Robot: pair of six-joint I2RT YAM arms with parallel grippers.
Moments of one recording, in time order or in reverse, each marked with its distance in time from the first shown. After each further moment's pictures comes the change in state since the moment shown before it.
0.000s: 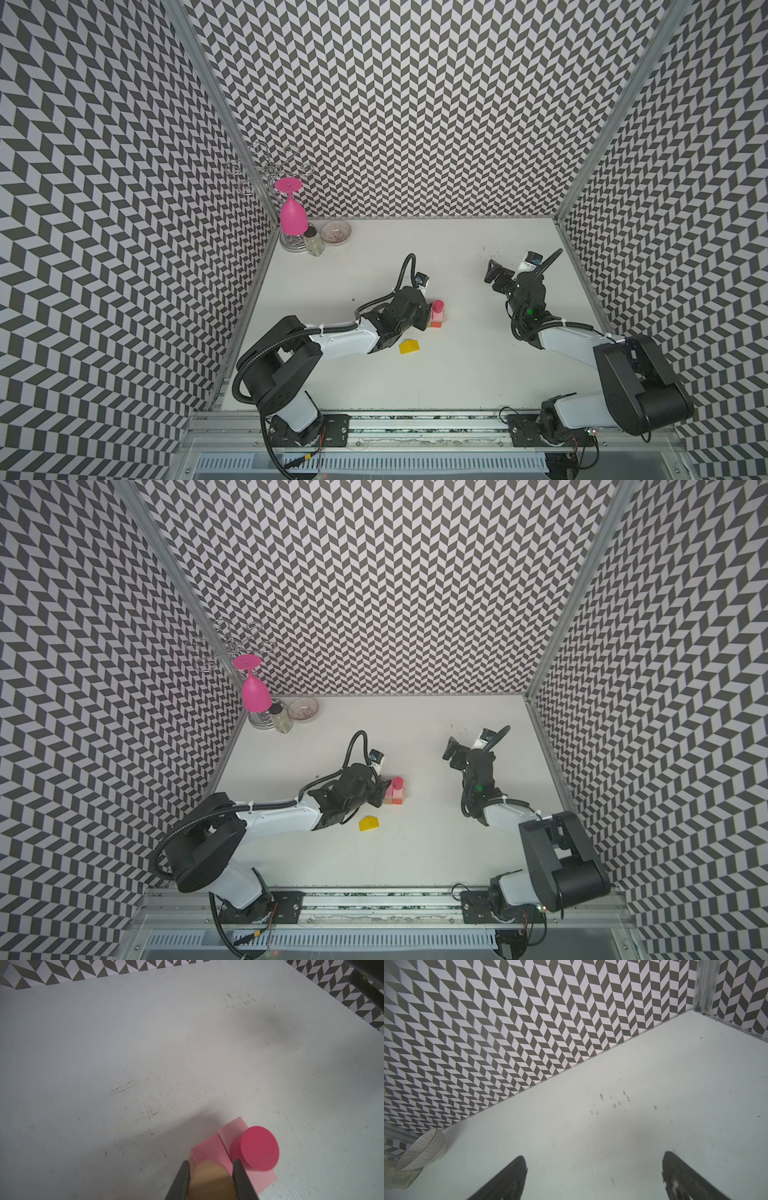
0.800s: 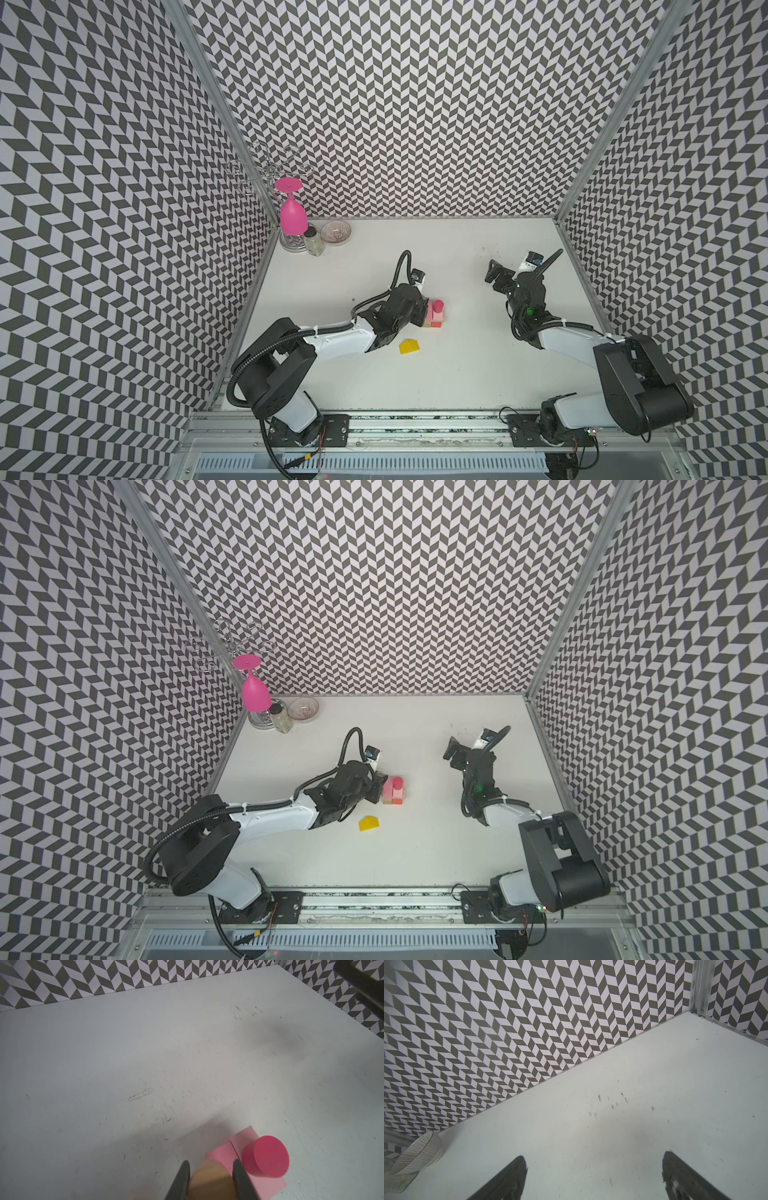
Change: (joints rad) left arm 0.018 -0.031 -0.002 -0.001 -0.018 0.014; right arm 0.000 0.000 0.000 0.000 0.014 0.001
